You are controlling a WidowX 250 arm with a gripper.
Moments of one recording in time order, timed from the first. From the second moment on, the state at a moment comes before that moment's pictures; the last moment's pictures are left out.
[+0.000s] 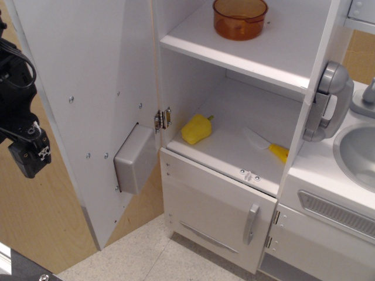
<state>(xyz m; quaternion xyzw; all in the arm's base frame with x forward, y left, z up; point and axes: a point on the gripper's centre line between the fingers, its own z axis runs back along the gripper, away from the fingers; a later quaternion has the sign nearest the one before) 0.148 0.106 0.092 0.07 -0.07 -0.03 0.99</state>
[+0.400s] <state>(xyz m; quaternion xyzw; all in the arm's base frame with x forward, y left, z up) 0.147 0.105 0.089 0.06 -0.06 -0.03 1.00</state>
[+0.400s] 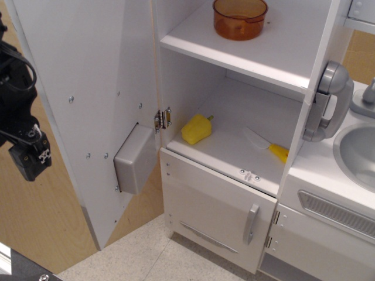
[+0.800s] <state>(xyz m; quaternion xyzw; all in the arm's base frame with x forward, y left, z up) 0.157 0.155 0.097 0.05 -0.09 -0.03 0.99</state>
